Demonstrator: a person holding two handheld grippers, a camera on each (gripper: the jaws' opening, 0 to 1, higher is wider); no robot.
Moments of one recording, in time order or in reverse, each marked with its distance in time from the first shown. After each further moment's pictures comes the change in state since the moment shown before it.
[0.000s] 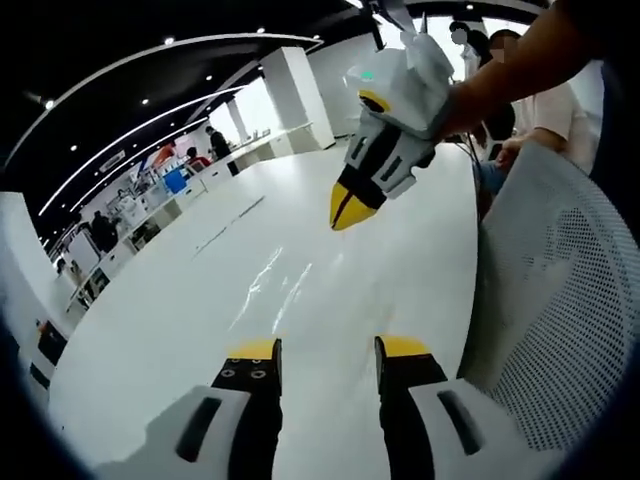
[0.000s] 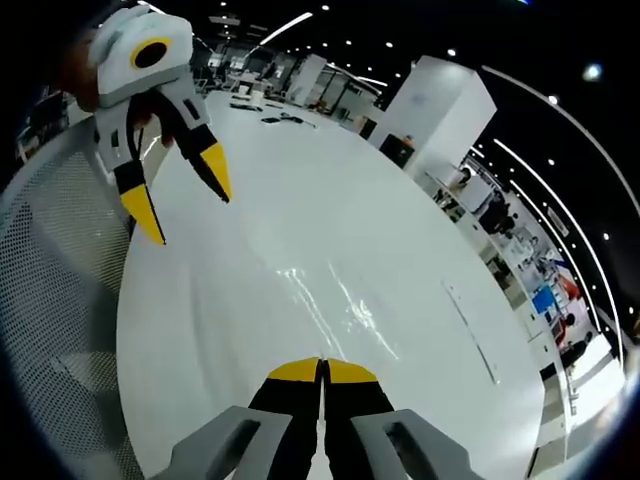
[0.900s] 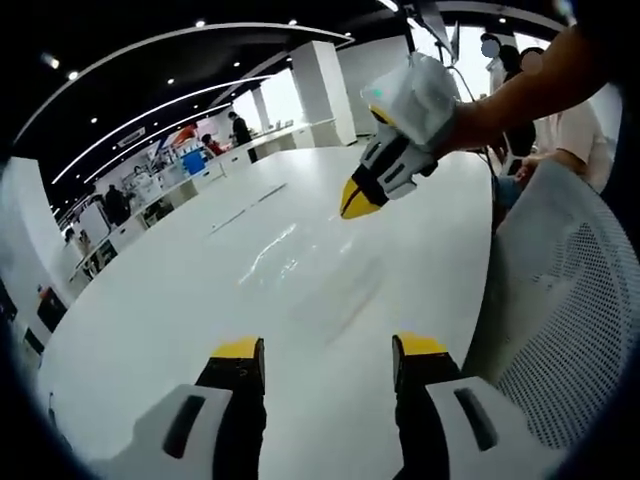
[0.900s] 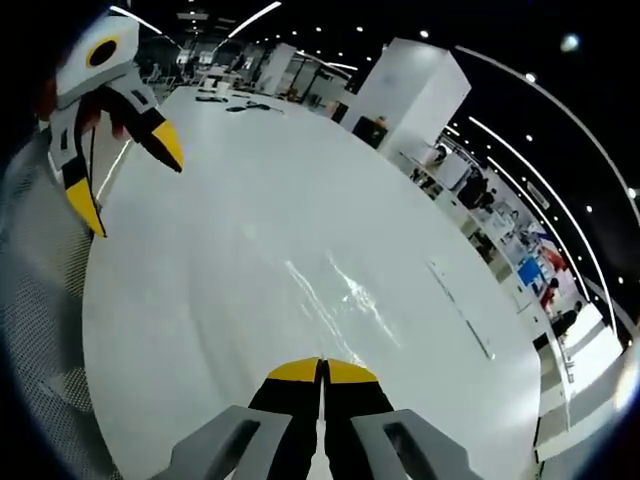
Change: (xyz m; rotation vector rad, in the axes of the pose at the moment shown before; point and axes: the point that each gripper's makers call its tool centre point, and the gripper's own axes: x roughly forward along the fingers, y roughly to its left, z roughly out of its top) left arm -0.009 0.011 -0.013 -0.083 0.021 0.042; right arm 0.018 -0.019 -0.010 0.103 0.068 -0.081
